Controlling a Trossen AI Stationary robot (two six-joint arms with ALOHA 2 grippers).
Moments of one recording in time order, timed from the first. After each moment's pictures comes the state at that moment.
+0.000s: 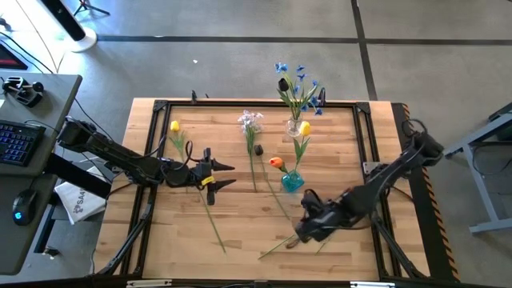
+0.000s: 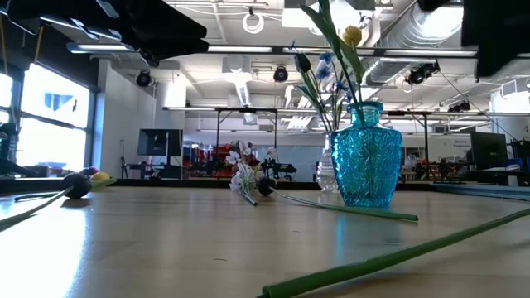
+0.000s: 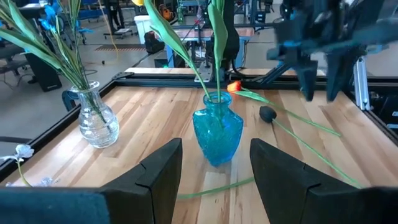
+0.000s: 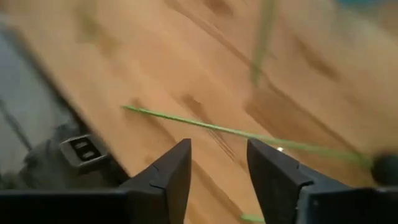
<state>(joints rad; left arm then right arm) -0.32 1.13 0.47 0.47 -0.48 -0.04 0.63 1.55 1.15 -0.73 0.19 1.50</state>
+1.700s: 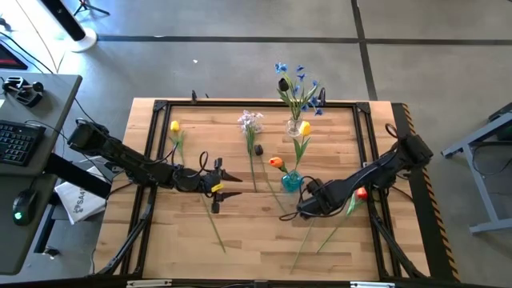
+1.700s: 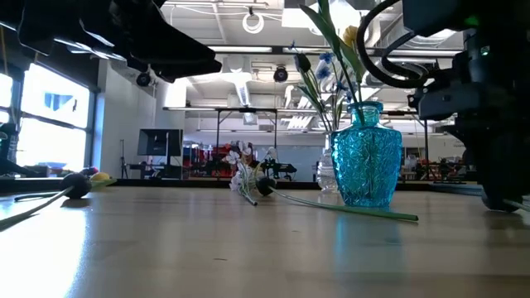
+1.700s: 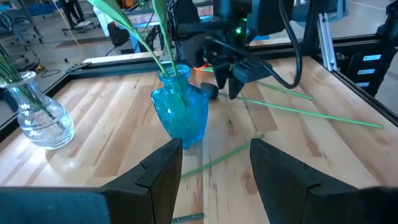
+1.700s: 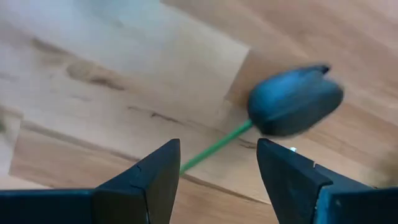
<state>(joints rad) -0.32 1.33 0.47 0.60 -0.34 0.02 0.44 1.66 0.96 -0.90 0.03 1.56</state>
